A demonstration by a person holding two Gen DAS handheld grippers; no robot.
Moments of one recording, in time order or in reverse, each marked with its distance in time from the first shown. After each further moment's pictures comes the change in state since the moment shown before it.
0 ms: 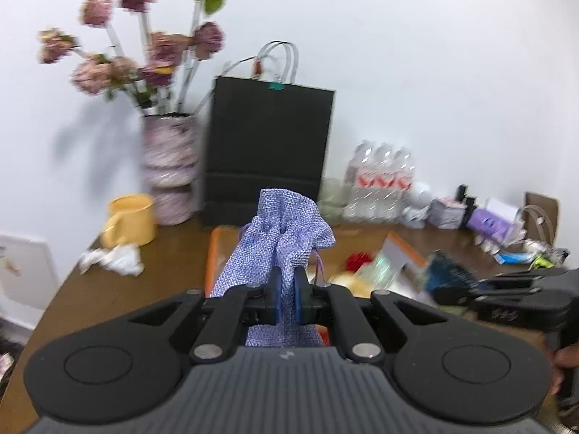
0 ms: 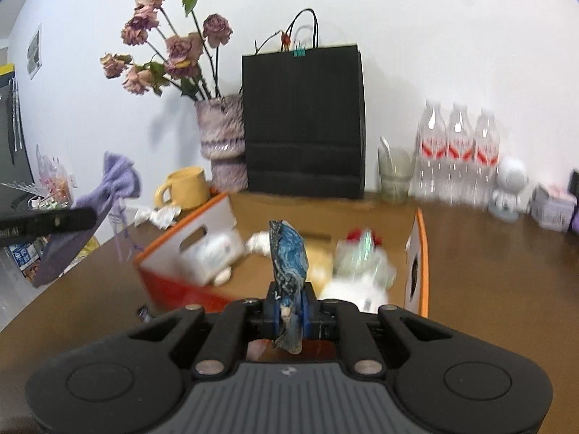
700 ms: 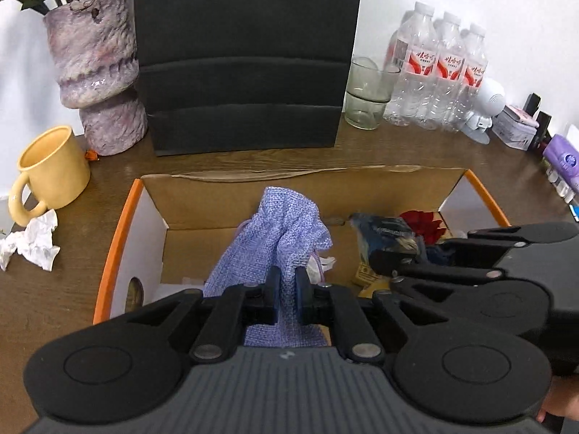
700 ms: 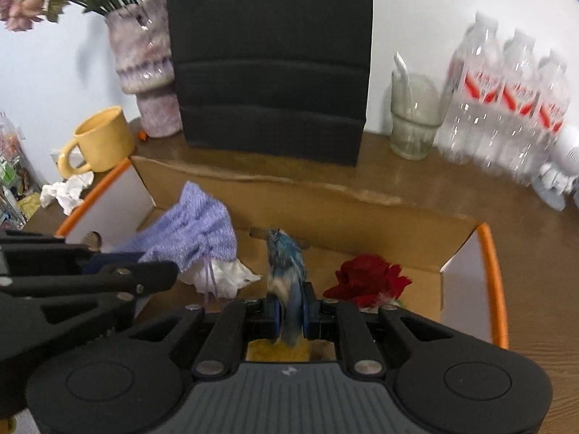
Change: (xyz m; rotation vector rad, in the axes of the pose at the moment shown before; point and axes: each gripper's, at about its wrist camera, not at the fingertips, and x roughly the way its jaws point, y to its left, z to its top) left arm 0.238 -0.021 0.017 0.025 0.447 0.108; right arm 0.215 -0.029 0.061 0.029 0.339 -0.073
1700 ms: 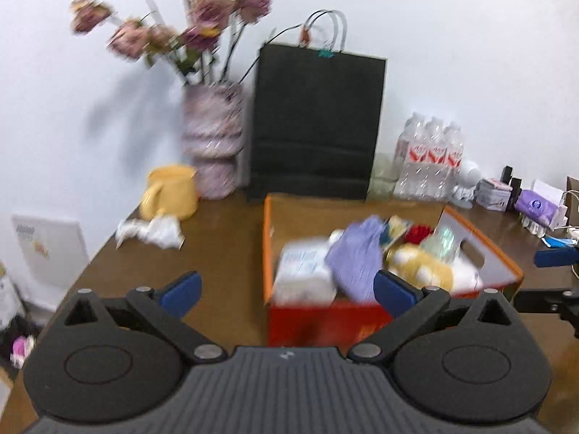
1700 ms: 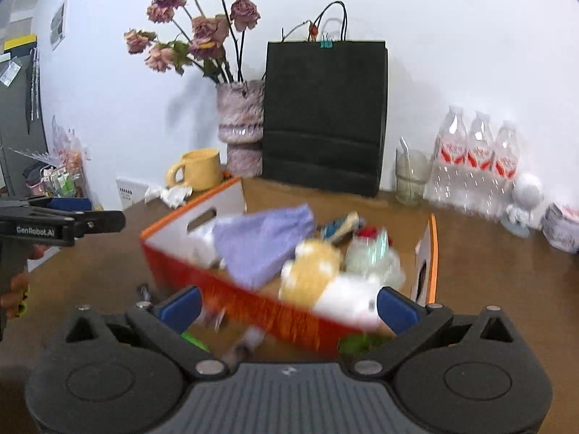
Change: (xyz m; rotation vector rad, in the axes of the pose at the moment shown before) left arm -0.164 0.077 -0.155 -0.075 -0.395 0.036; right arm -0.181 0.017 -0.149 -0.130 -0.306 0.087
